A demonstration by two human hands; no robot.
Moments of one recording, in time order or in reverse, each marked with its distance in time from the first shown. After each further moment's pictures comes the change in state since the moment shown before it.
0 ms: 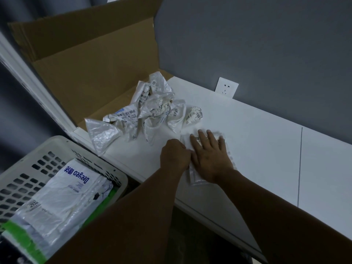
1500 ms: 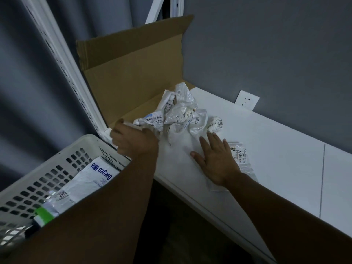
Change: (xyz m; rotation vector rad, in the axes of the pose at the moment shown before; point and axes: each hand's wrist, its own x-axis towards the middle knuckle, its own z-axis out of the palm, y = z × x) left_hand 0.013 -0.009 -0.127 -0.075 0.980 -0.149; right_hand 0.007 -0.046 -0.034 0.102 0.018 -0.068
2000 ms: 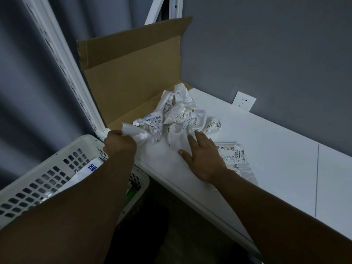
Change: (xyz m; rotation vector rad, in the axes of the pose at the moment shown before) left_hand 0.061 -0.045 -0.002 0.092 -0.303 -0.103; right_hand 0.009 -0.035 -0.004 0.043 0.011 -0.032
